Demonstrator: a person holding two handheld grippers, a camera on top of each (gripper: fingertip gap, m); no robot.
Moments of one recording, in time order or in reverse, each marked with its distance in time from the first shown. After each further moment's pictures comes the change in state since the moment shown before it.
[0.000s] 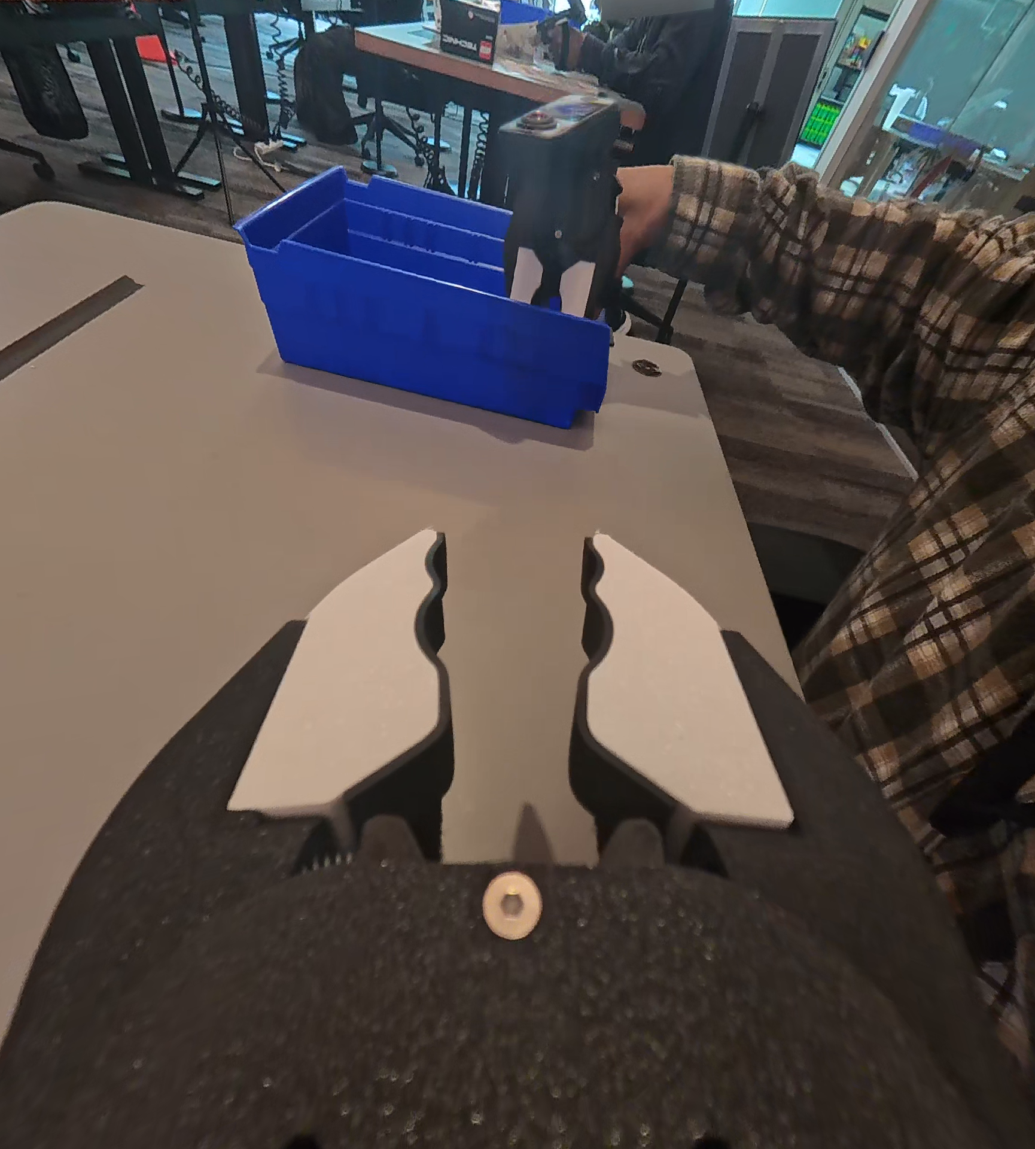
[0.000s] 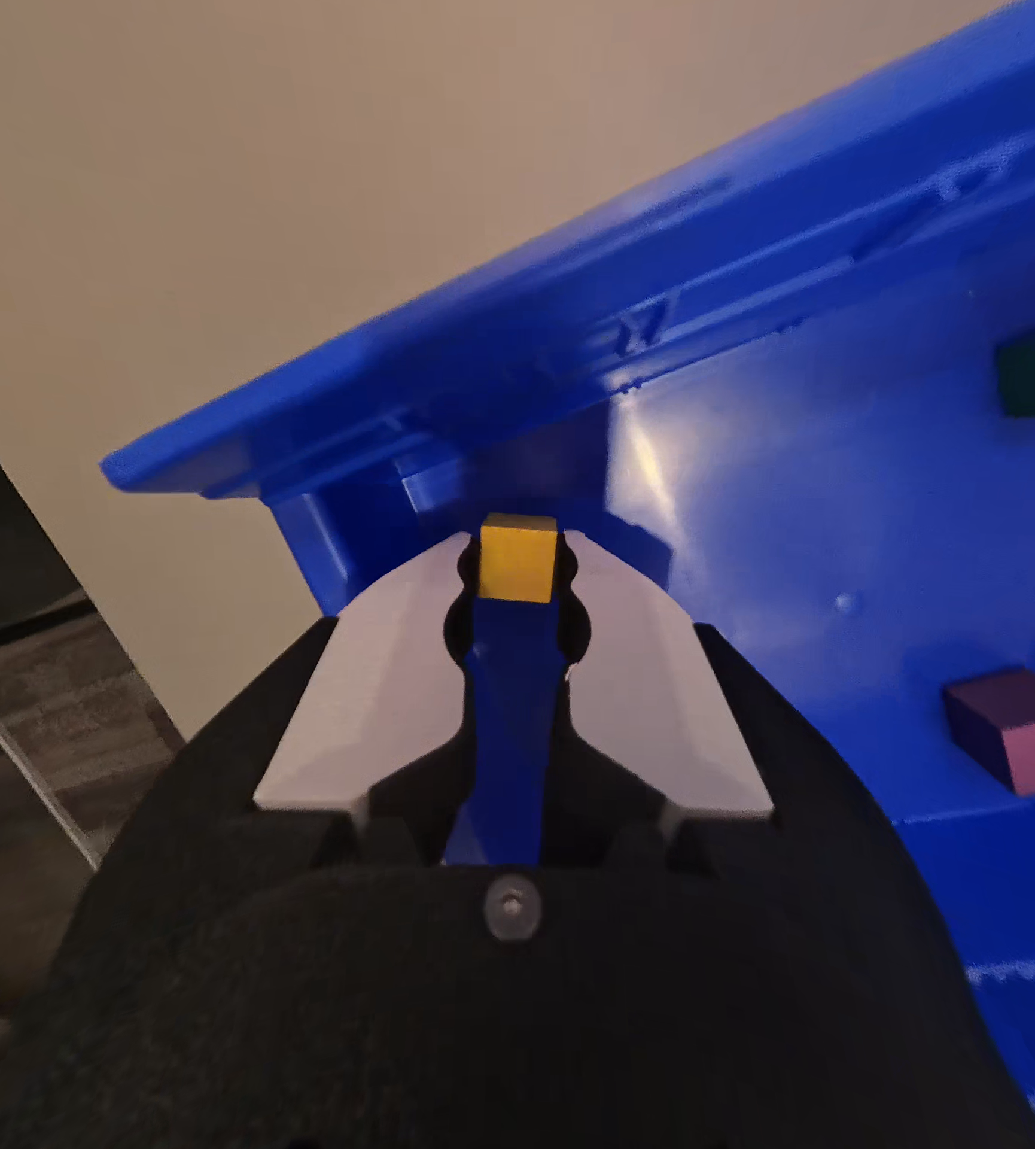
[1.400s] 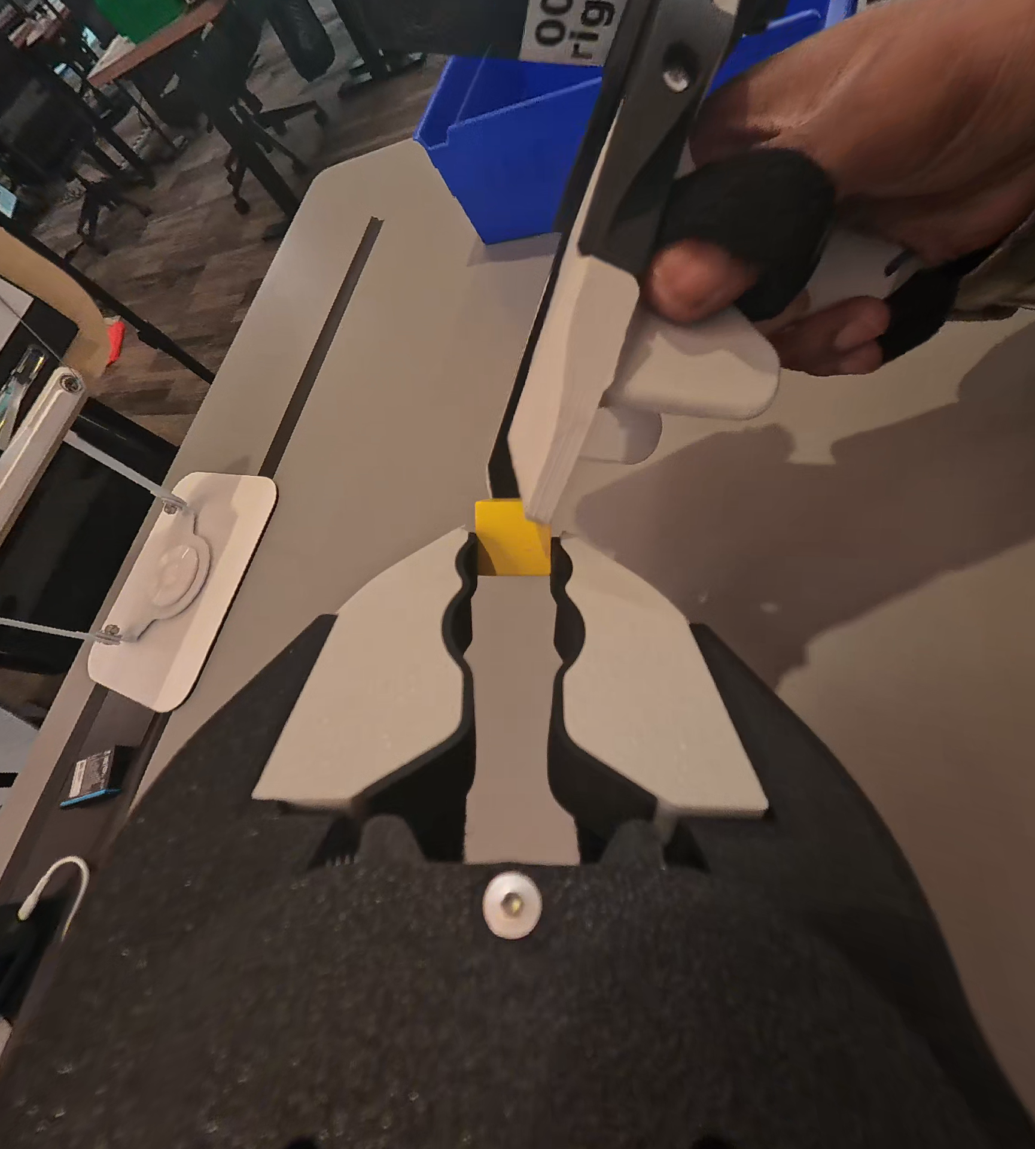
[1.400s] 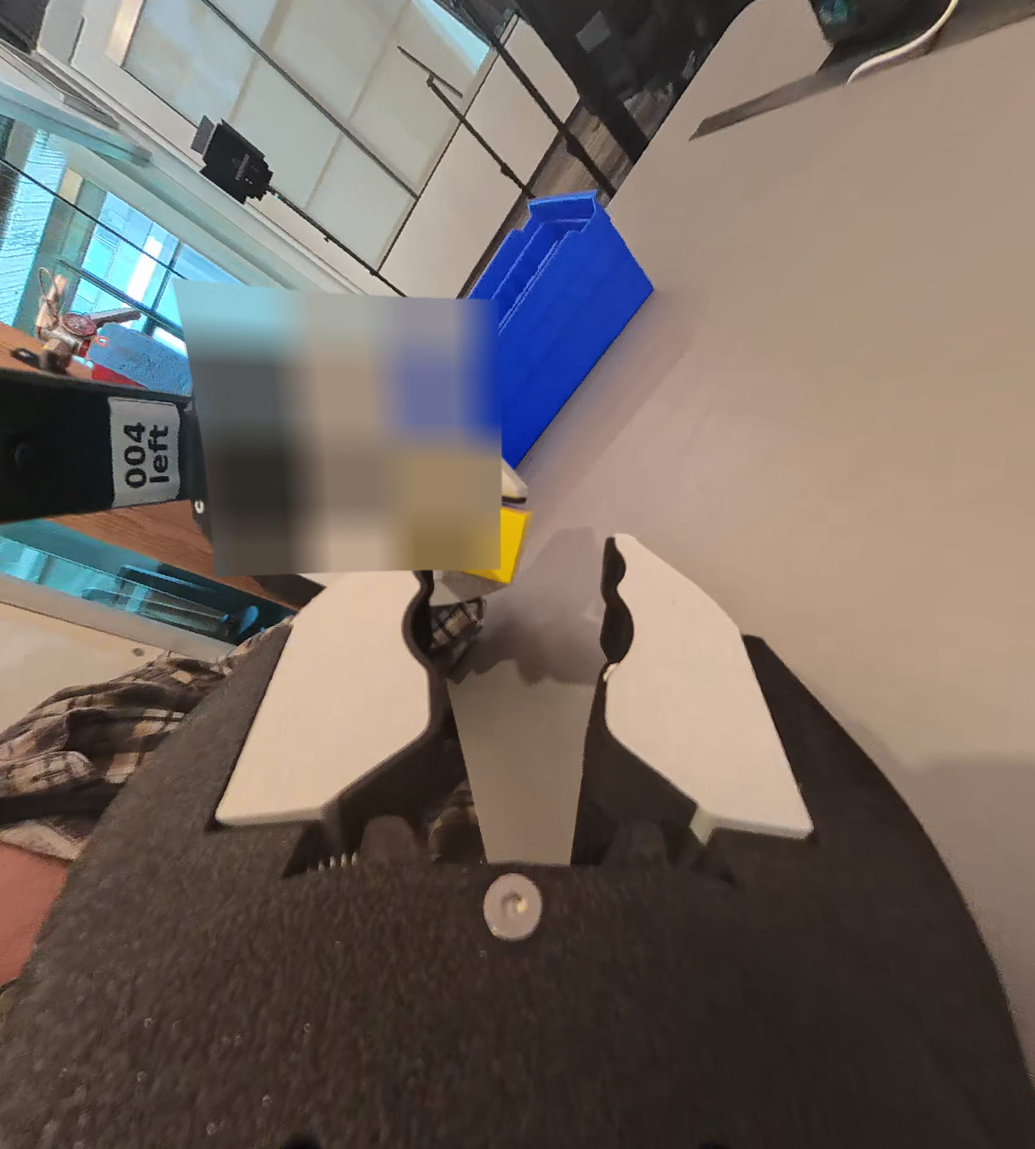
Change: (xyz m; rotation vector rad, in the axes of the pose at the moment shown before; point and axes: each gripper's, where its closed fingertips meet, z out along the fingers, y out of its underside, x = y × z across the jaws) left arm -0.008 0.003 -0.067 -0.316 -0.430 0.438; right arm -0.151 -0.385 -0.013 0.941 -0.516 0.525
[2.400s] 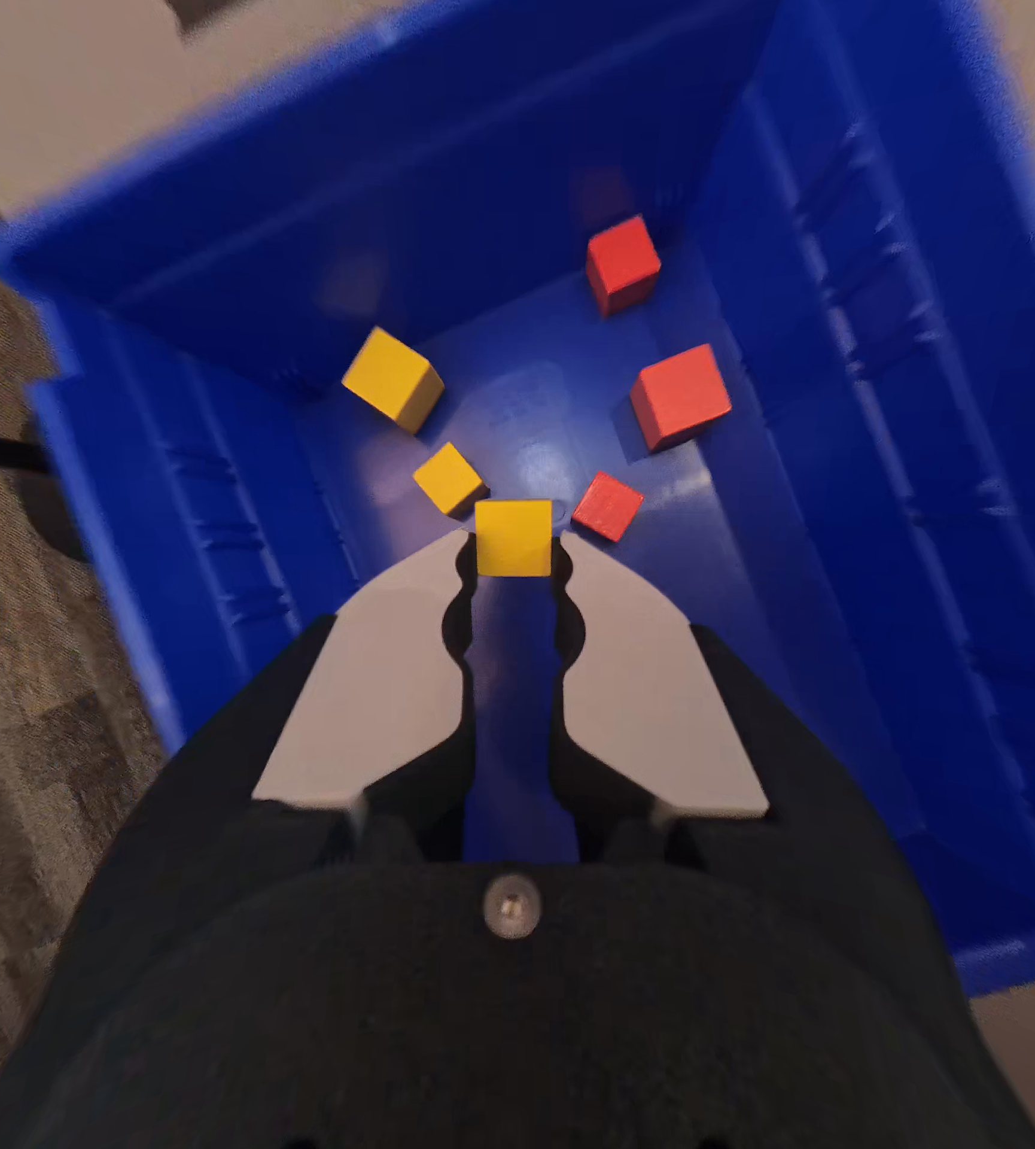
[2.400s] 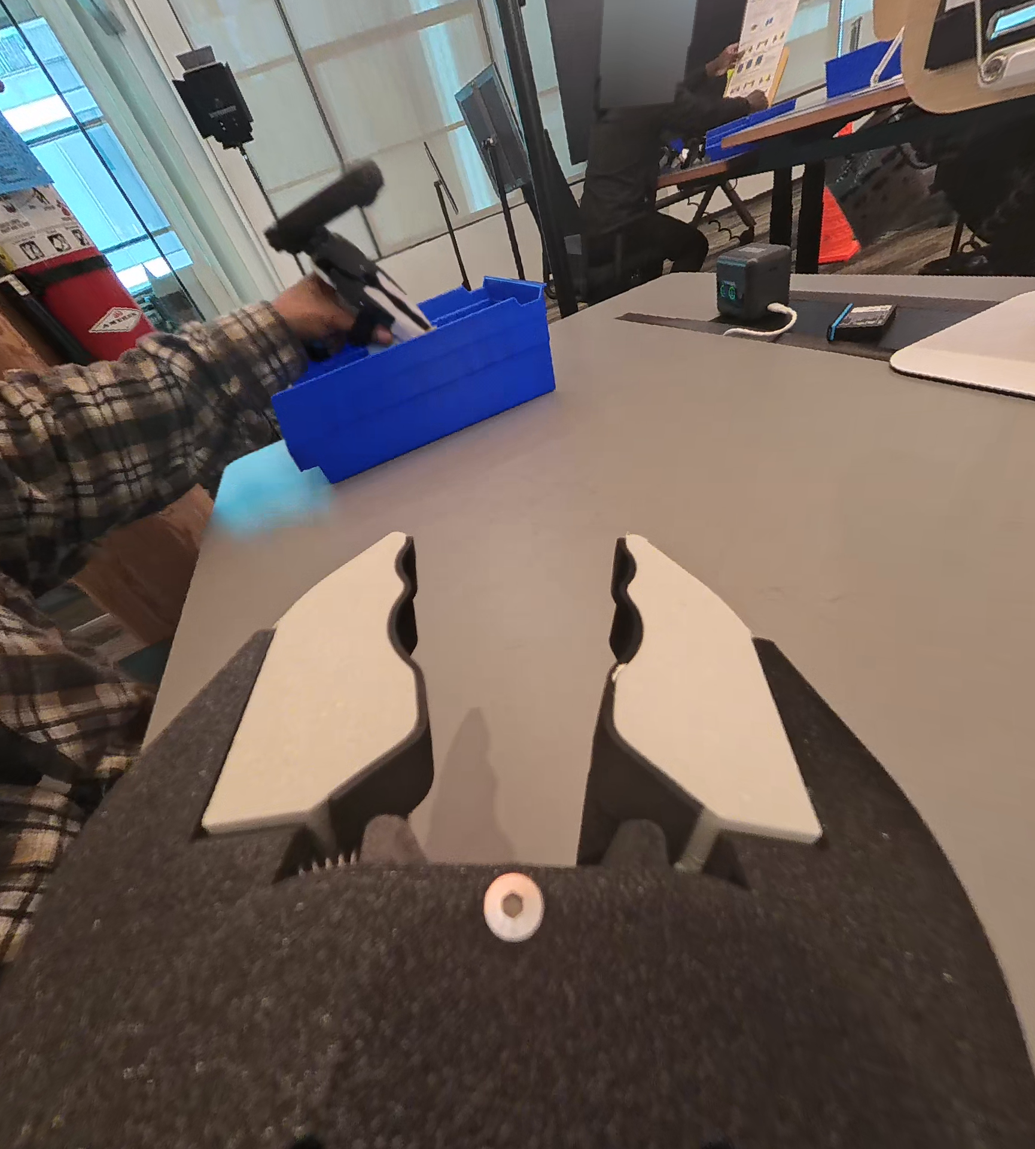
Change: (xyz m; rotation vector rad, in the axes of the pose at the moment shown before) left arm -0.166 0.382 -0.256 -0.583 -0.388 -0.814; right arm 0.056 0.026 -0.010 0.203 0.093 -0.560
